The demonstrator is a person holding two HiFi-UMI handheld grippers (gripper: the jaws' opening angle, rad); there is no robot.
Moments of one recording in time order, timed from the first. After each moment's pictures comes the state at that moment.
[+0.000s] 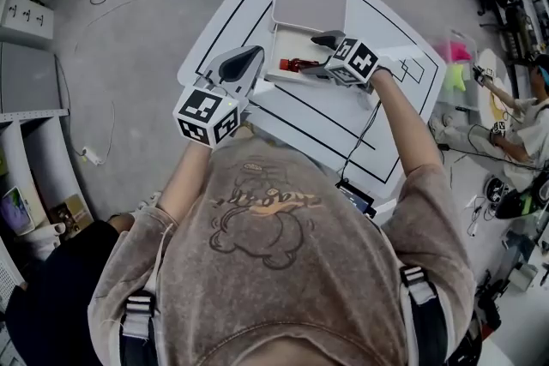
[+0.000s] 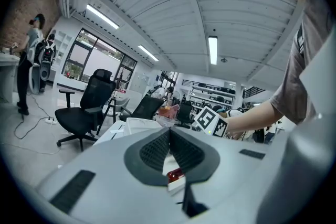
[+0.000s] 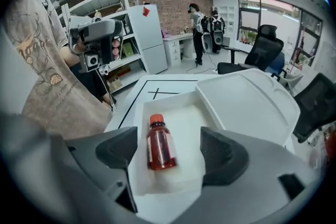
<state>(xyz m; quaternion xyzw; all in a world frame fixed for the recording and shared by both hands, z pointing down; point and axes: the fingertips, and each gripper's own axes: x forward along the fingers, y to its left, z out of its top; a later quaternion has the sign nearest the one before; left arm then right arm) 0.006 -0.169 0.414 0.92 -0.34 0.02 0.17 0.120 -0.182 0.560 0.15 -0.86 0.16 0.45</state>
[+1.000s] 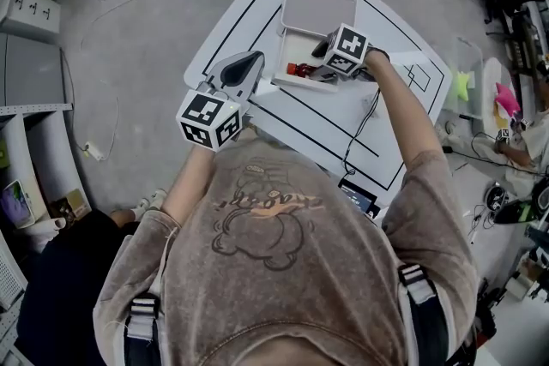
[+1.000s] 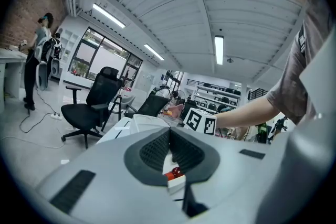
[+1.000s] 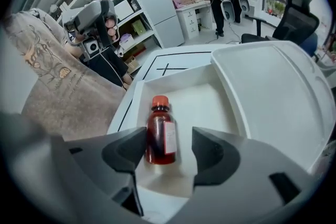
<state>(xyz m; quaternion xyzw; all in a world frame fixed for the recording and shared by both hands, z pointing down) -0.011 -0.174 0.430 0.91 -0.36 0.02 0.19 0.120 -0.173 0.600 0.01 -0.80 0.22 0.56</state>
